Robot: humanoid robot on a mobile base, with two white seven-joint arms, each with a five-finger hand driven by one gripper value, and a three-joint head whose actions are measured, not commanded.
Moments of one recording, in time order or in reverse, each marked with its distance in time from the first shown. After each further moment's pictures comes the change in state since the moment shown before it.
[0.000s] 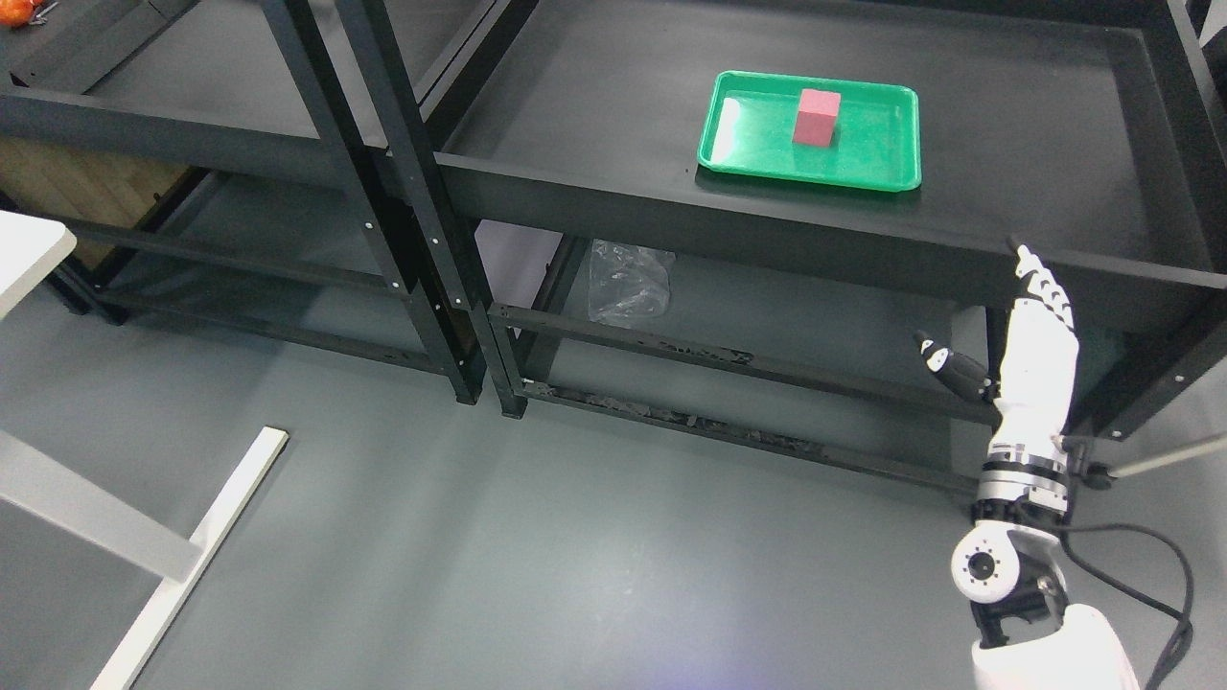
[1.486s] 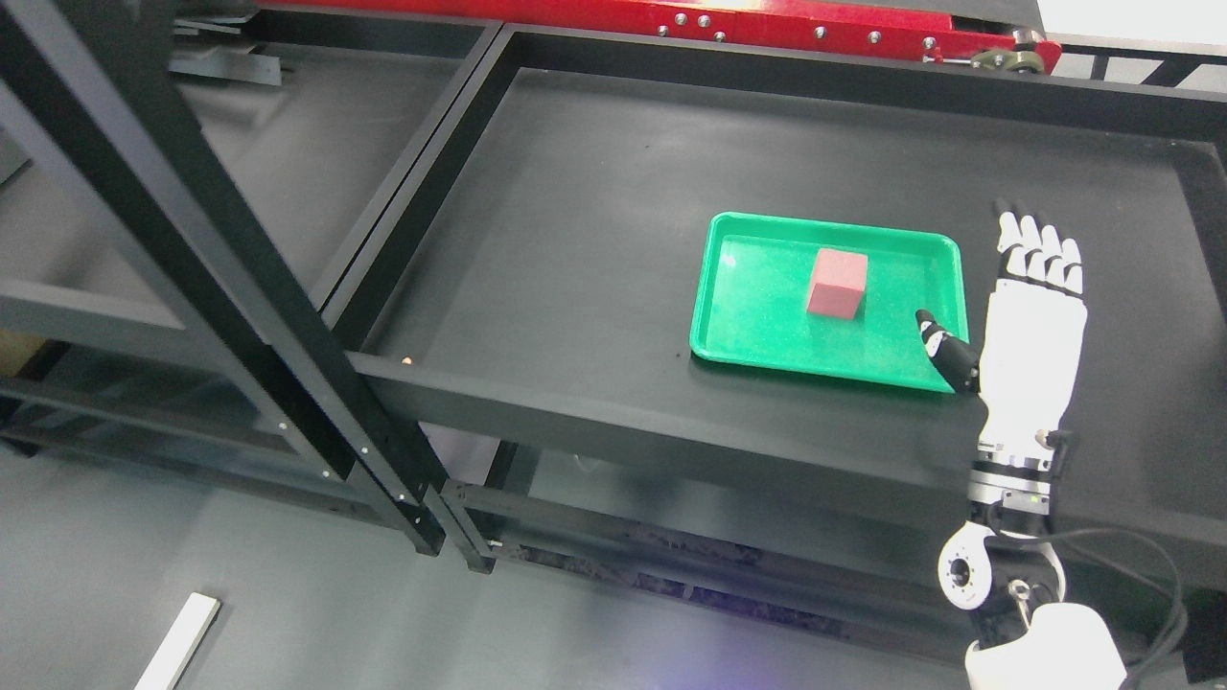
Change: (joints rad) left arm 0.000 0.000 0.000 0.000 0.000 0.000 0.000; right arm -0.004 0.011 0.004 -0.013 0.293 -0.044 -0.045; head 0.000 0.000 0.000
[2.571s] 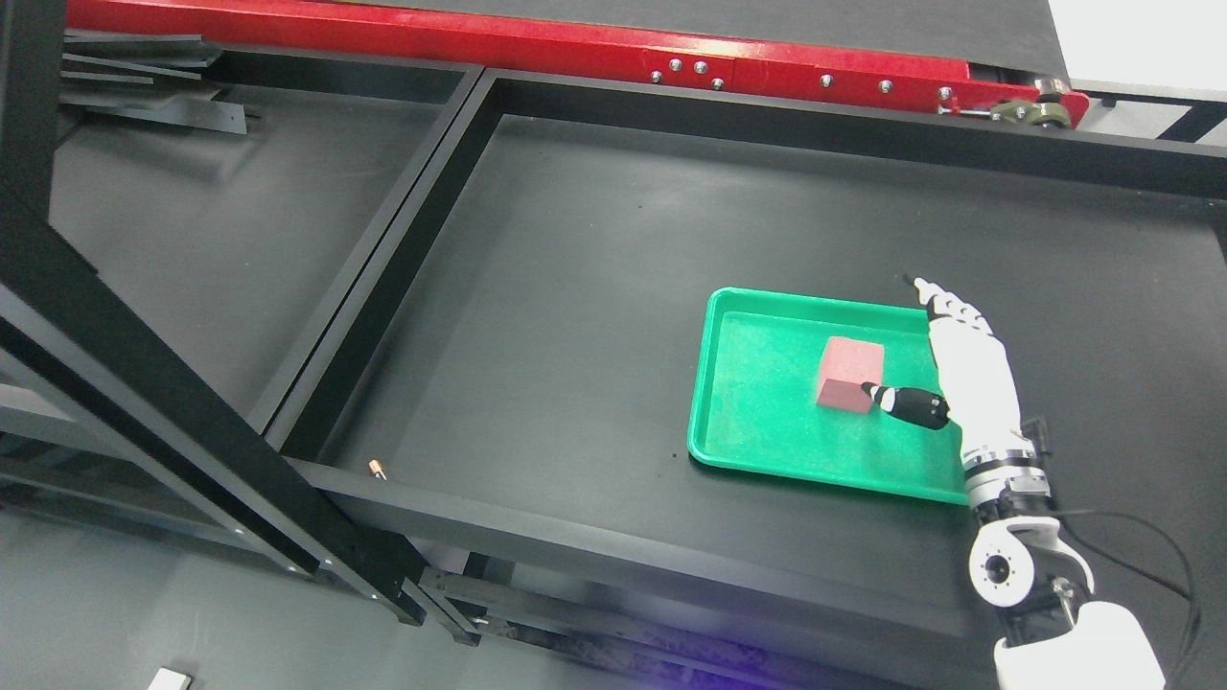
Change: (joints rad) left arm 0.000 0.000 0.000 0.000 0.000 0.000 0.000; right arm 0.003 -0.057 -0.020 0.013 -0.202 -0.049 0.523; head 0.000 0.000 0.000
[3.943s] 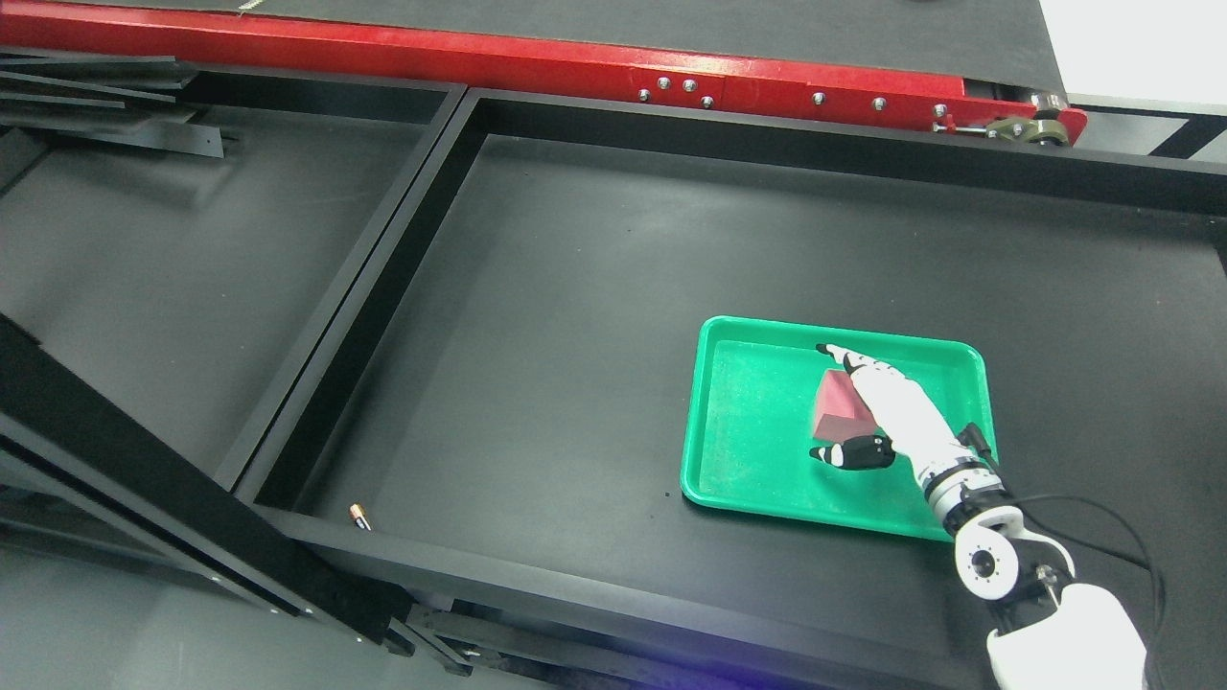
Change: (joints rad) left arm 0.000 0.000 0.000 0.000 0.000 0.000 0.000; right arm -0.052 -0.035 0.071 0.114 -0.031 -0.053 0.234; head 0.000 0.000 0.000
